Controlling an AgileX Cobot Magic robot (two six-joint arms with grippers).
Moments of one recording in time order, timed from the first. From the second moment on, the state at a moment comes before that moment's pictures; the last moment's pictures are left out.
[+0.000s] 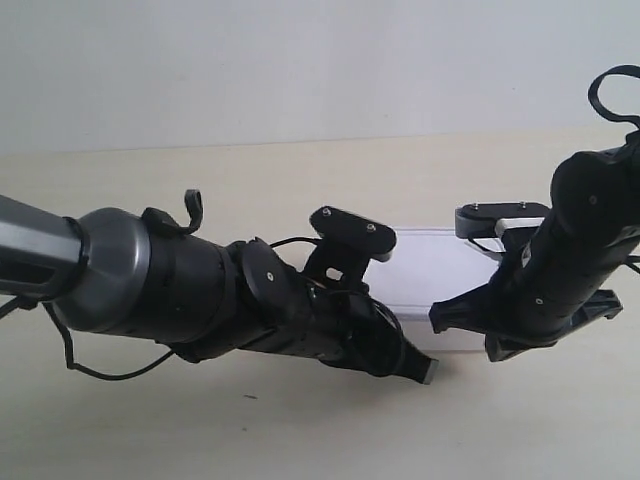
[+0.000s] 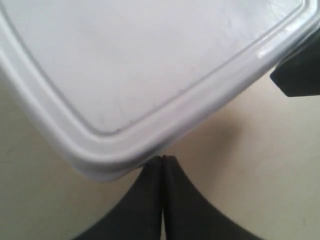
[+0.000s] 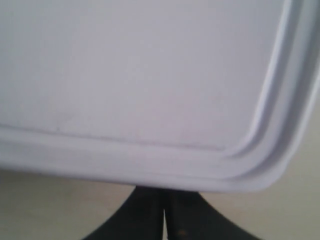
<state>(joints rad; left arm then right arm) -0.79 1.99 -1.07 -1.07 0.00 0.79 0.36 1.75 -0.84 0.04 0.56 0.22</state>
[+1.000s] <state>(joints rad) -0.73 2.12 -1.20 -1.05 -0.10 0.83 0.31 1.76 -0.84 0.01 0.29 0.23</state>
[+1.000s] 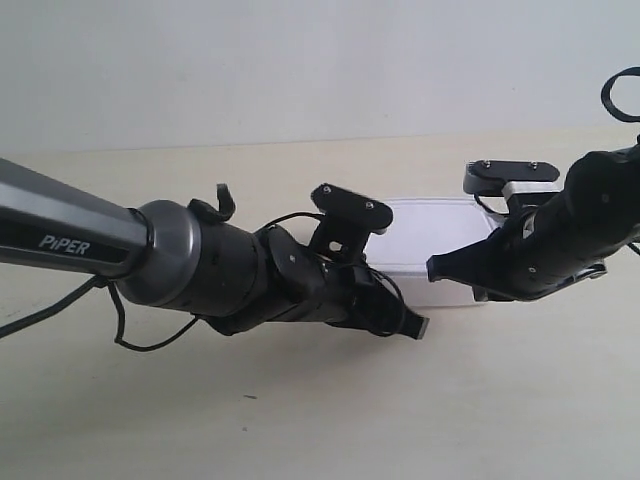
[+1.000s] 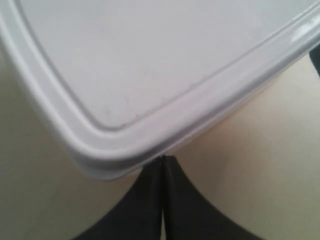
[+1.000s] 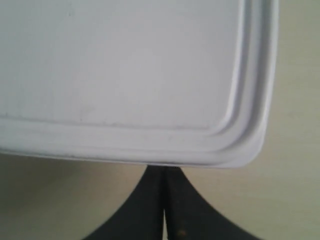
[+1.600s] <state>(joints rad) -0.72 2.16 -1.26 -1.03 -0.16 0.83 0.31 1.86 -0.91 0.01 0.18 0.23</state>
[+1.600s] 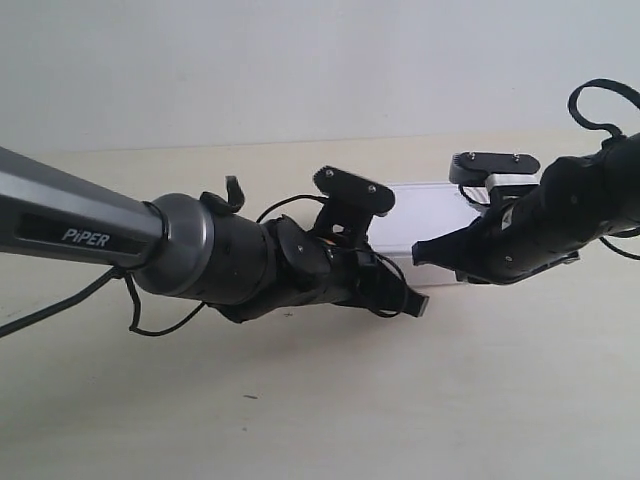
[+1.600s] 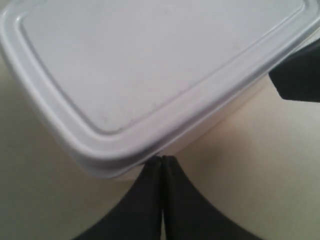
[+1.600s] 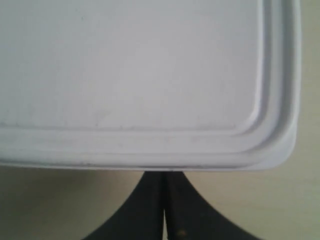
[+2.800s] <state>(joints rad) -0.63 2.34 -1.52 -0.96 -0.20 0.91 0.30 2.10 -1.25 0.00 0.18 0.21</state>
